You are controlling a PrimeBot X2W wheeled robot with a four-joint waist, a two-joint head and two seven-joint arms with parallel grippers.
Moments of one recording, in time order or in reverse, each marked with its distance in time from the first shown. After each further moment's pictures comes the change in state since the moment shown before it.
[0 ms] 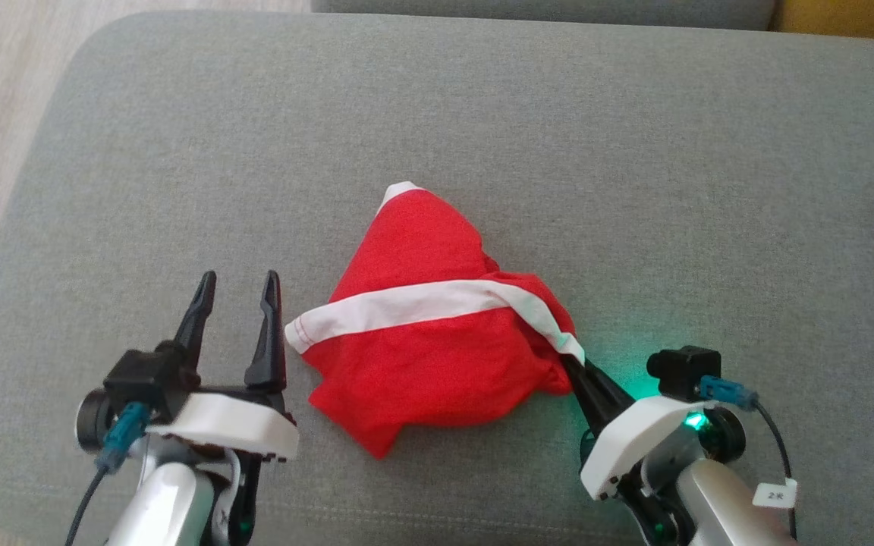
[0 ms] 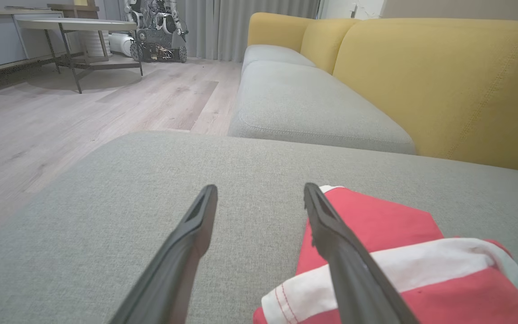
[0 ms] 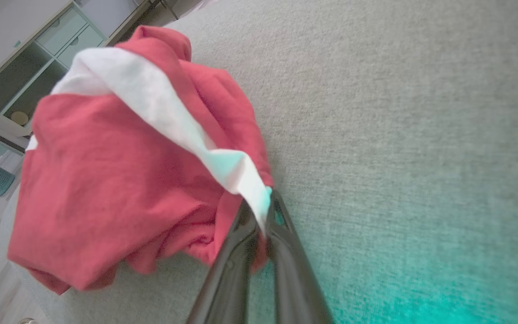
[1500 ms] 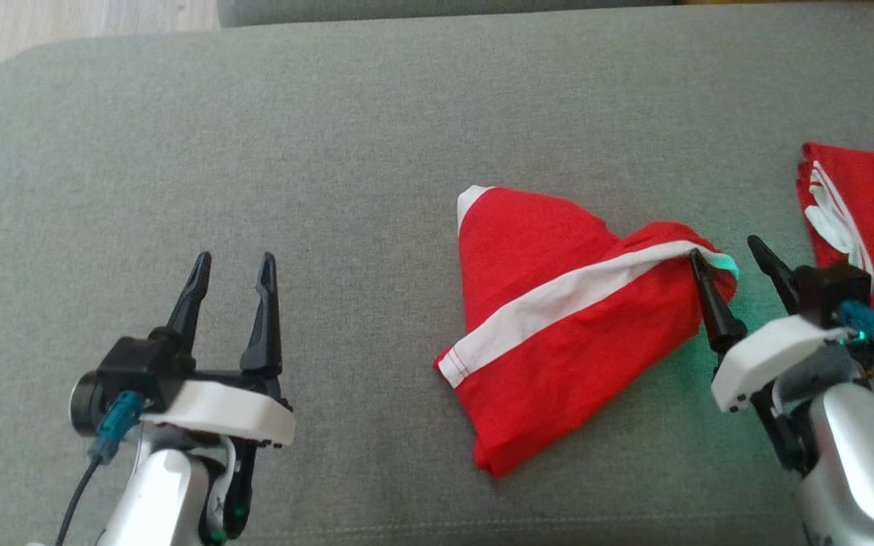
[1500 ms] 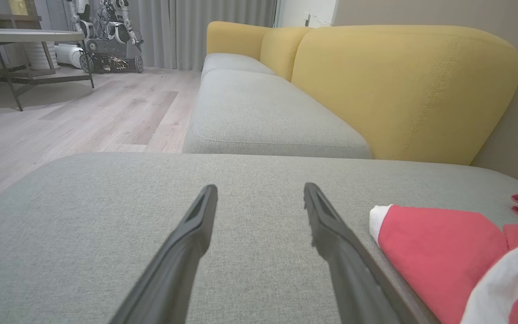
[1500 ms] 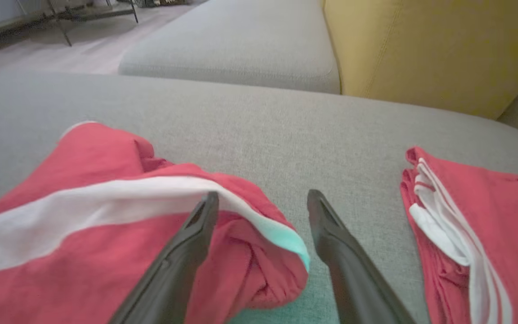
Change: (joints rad) left arm -0.028 -0.053 0.069 0.018 0.070 -0.071 0.000; right arm -0.096 -0.173 -0.225 -0.091 -0.282 0.000 -0.002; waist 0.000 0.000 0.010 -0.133
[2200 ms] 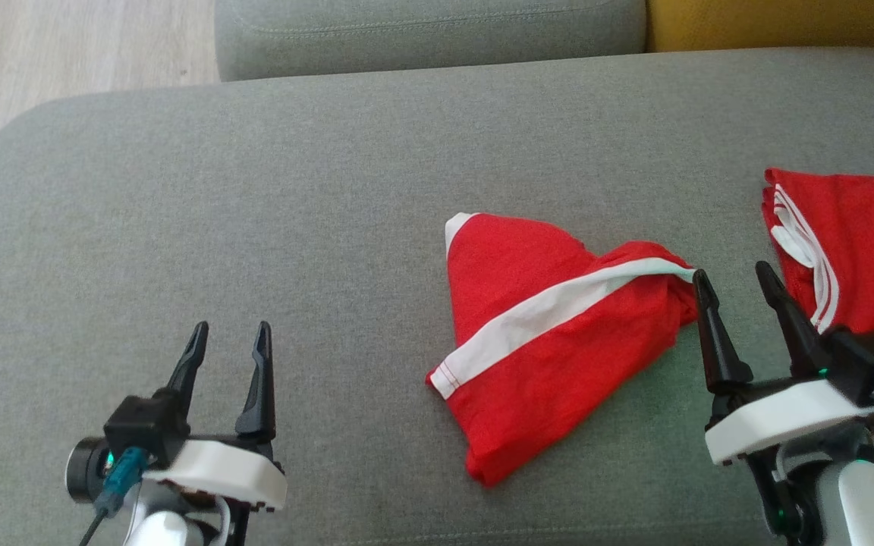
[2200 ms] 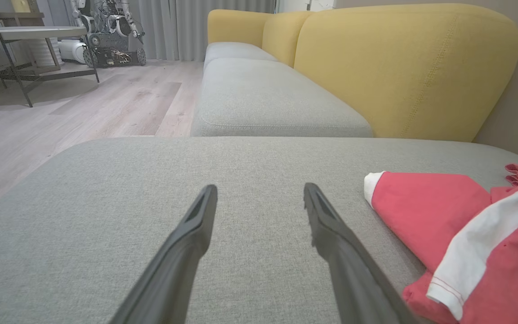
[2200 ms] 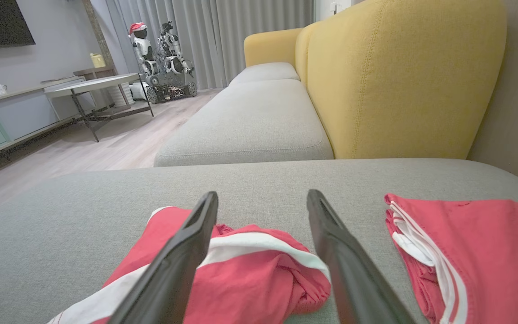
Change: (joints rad) left arm 0.139 0.033 0.002 -0.025 0.009 0.028 0.021; right arm 0.283 0.147 -0.098 -0.459 0.028 0.000 0.022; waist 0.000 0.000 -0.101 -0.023
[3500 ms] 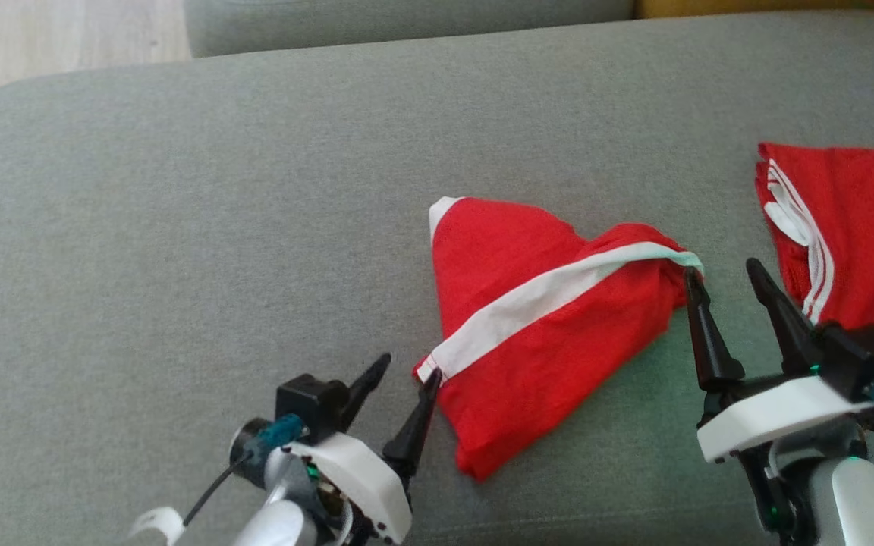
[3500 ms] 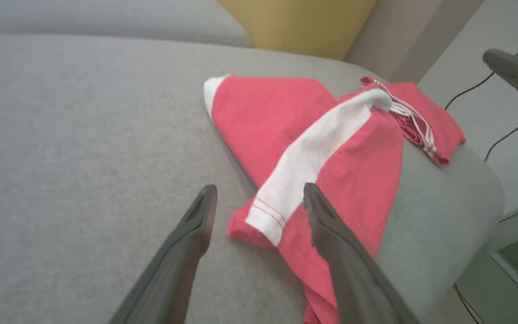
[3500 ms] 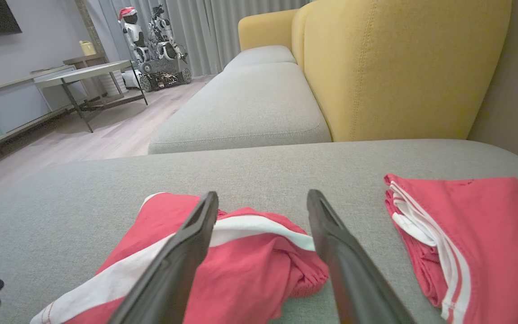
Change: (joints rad) left arm -0.106 -0.096 -0.249 0.114 -0.079 -0.156 0.166; right arm -0.002 0.008 0.012 -0.016 0.002 0.000 0.019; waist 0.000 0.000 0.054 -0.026
